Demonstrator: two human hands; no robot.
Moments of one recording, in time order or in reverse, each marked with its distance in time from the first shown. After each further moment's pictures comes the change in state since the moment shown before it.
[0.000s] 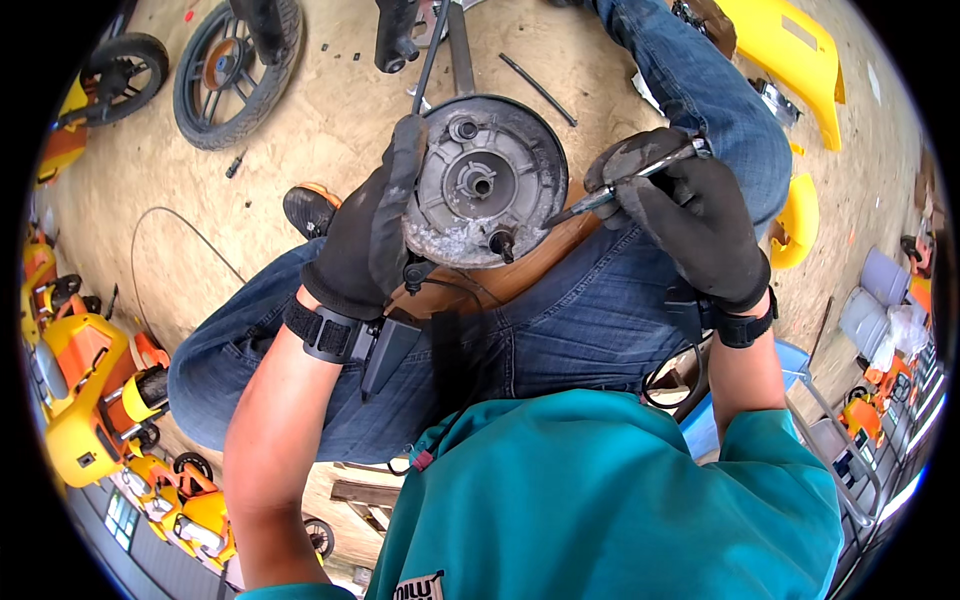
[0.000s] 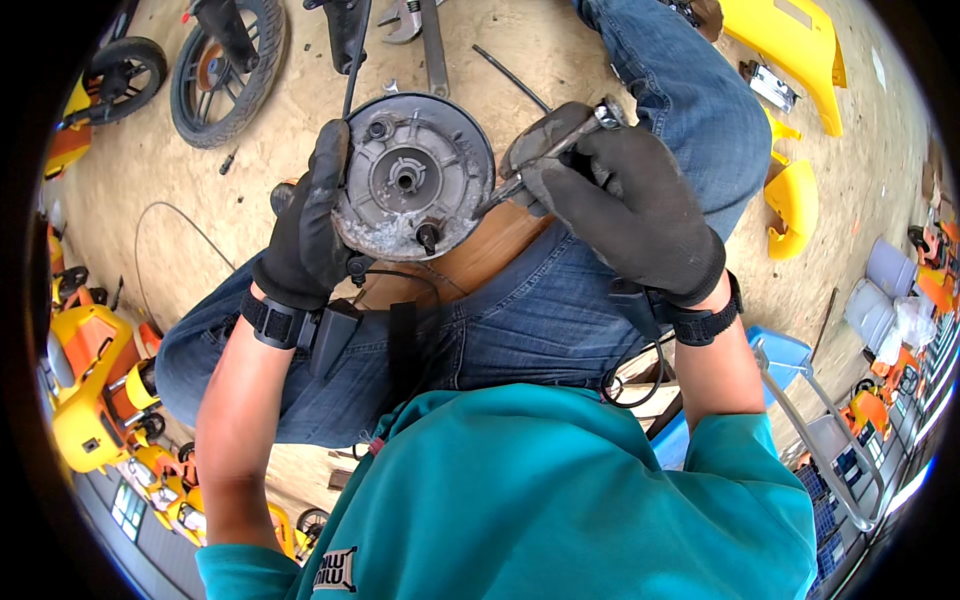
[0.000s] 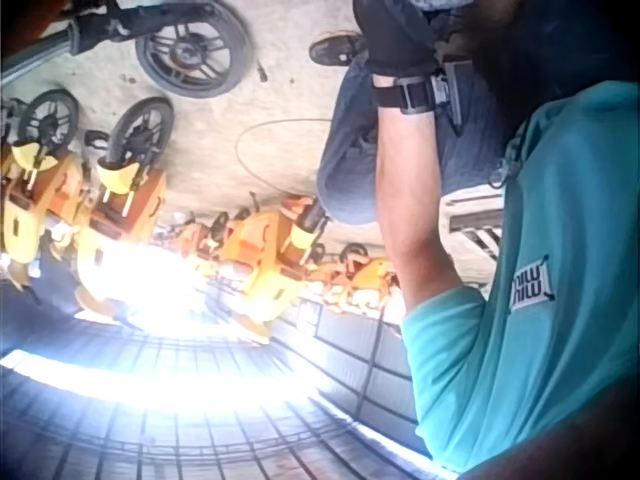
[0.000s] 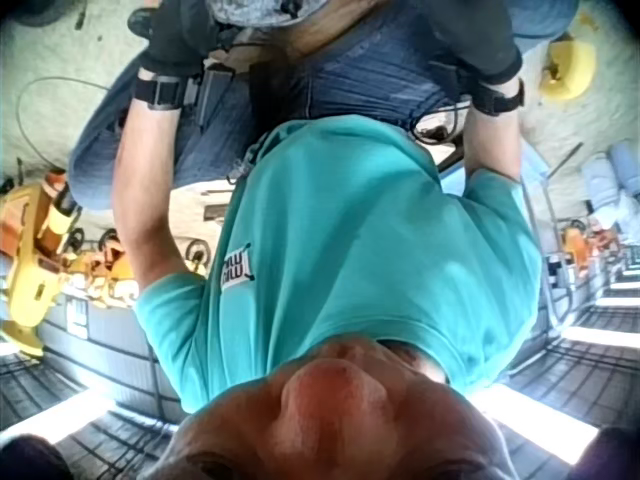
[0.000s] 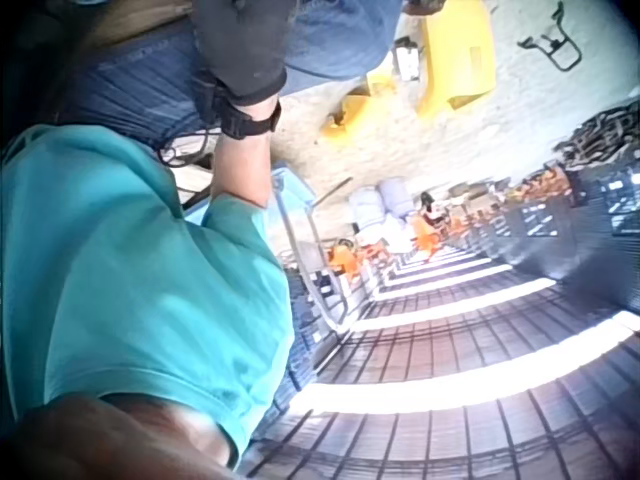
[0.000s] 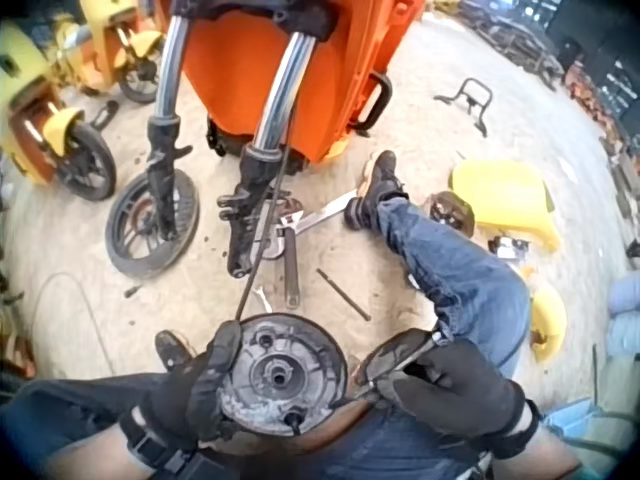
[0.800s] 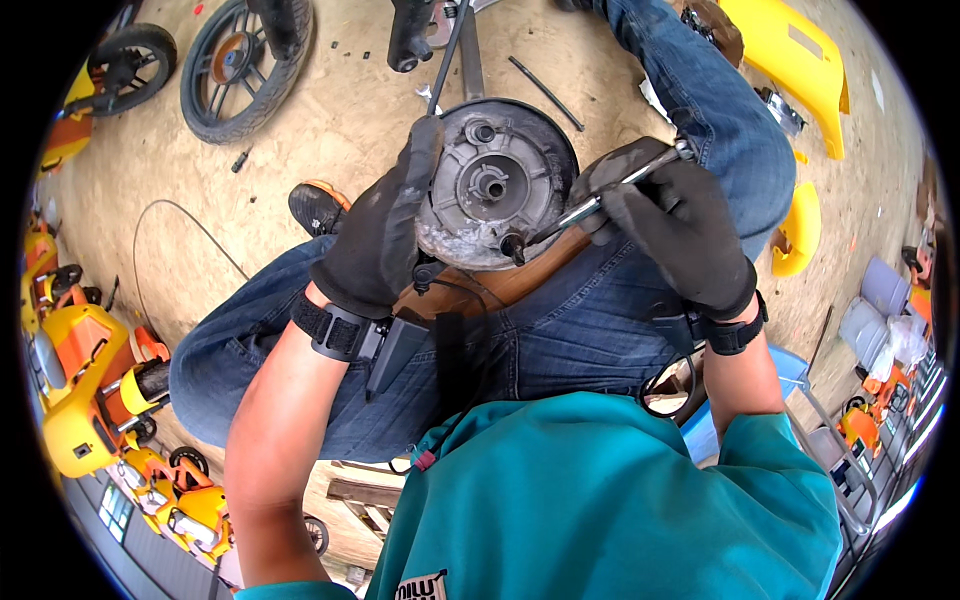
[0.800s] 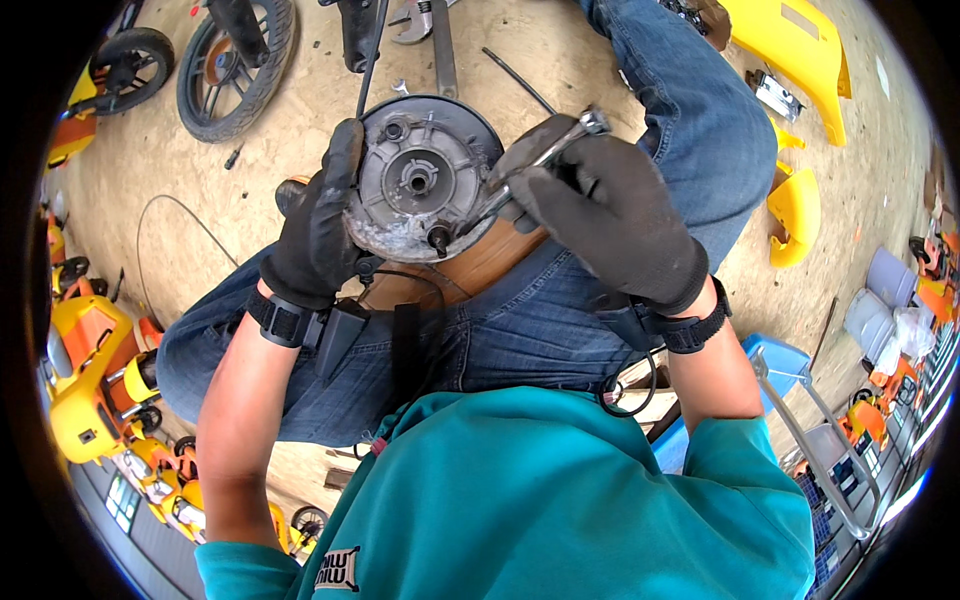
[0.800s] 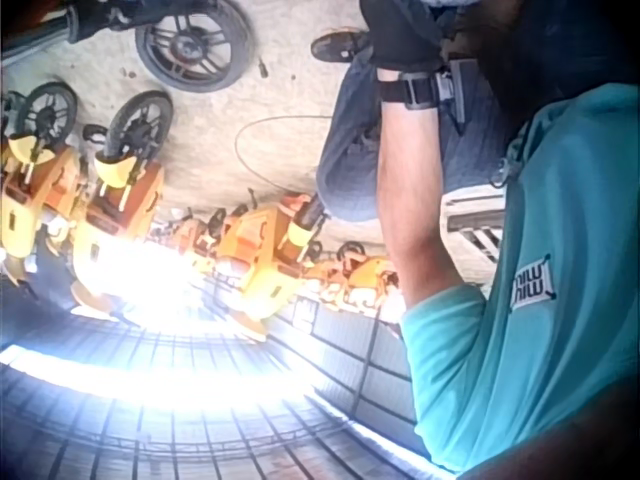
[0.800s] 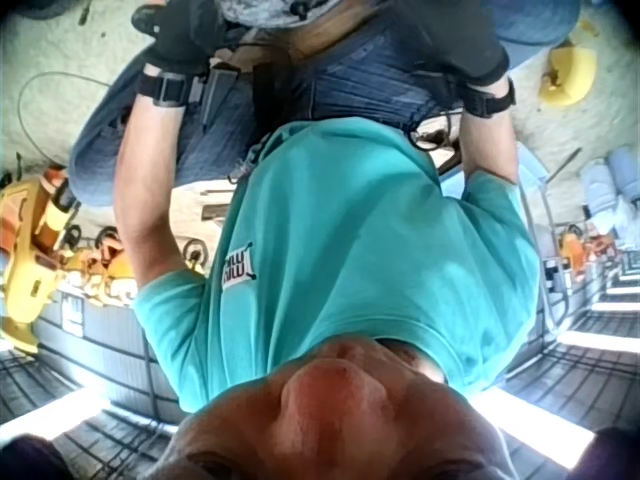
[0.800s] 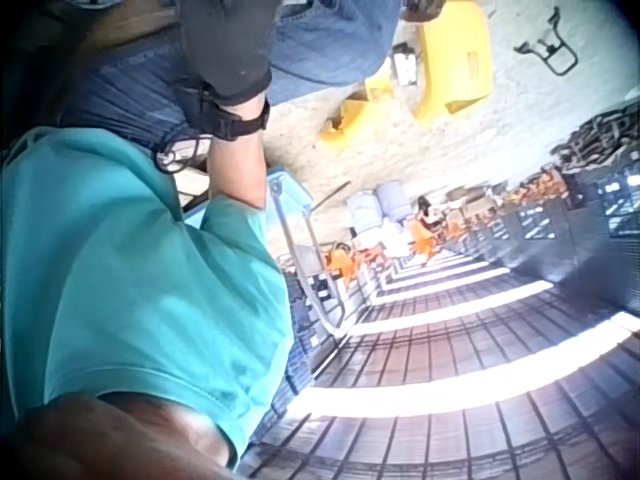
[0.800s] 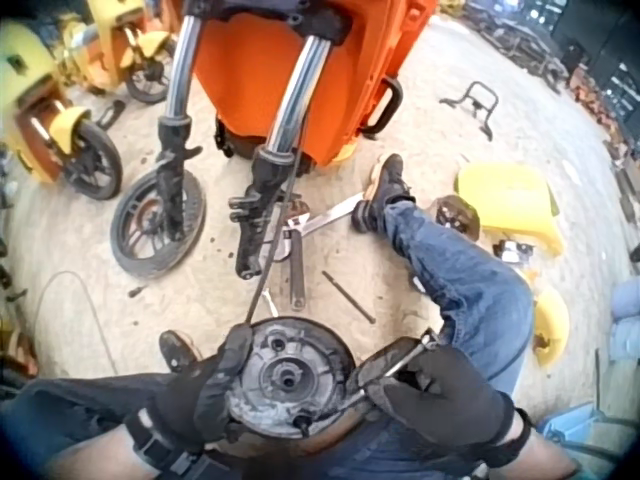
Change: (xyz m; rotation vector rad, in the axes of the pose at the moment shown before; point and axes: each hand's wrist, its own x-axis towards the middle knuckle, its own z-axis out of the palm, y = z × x) left_hand -0.009 -0.001 -0.007 0.447 -0.157 0.449; right_hand 0.007 -0.016 0.021 0.275 -0.085 0.227
